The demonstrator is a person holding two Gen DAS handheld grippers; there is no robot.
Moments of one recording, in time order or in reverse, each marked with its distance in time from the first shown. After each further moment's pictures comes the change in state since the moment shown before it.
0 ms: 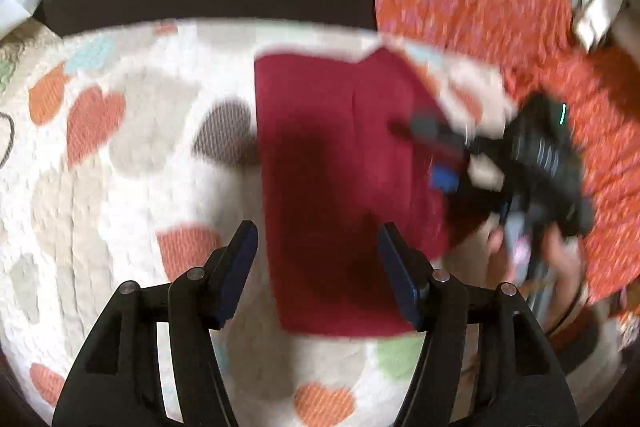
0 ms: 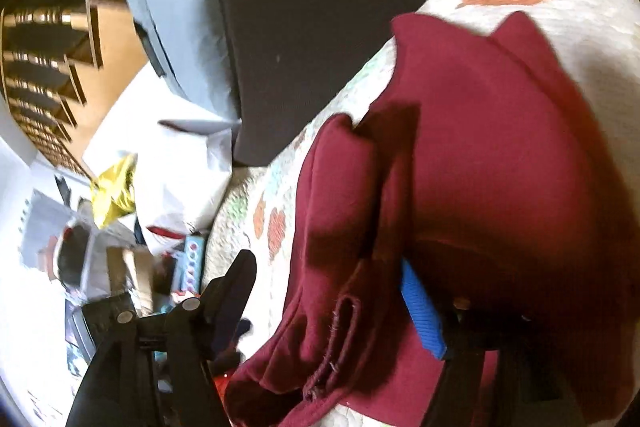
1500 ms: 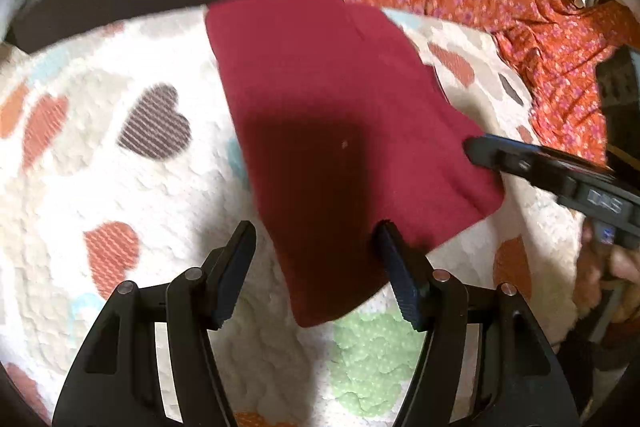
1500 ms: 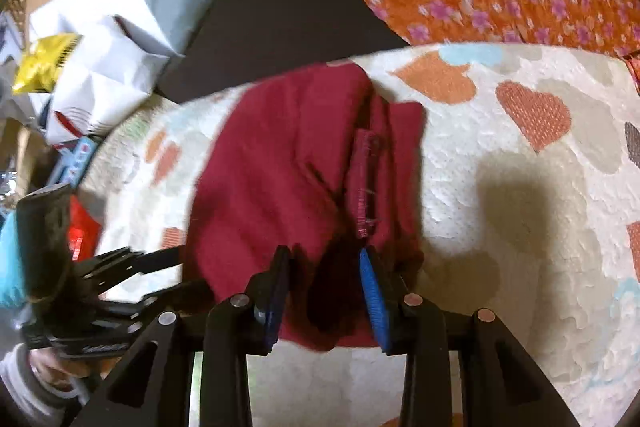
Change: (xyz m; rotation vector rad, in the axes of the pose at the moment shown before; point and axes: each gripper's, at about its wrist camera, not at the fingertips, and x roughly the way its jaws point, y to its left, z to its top) left arm 0.042 -0.054 -0.009 0.086 -0.044 0.060; right arm -0.077 0.032 -0.006 -0.437 0.054 -0.470
